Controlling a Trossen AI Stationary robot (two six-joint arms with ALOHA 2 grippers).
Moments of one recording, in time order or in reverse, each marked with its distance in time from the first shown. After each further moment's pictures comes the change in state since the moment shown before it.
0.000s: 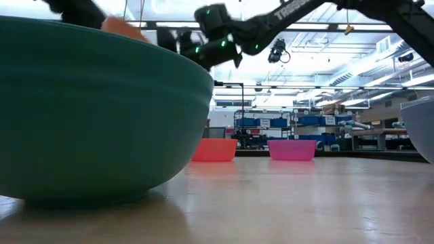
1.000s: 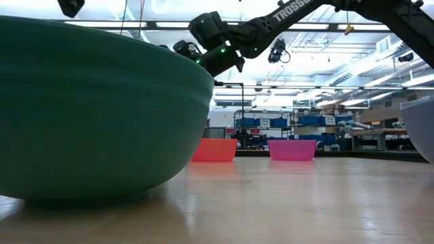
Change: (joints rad) left arm 0.000 -0.035 0.123 0.020 0.004 0.069; right arm 0.002 0.007 0.000 -0.149 0.054 -0.002
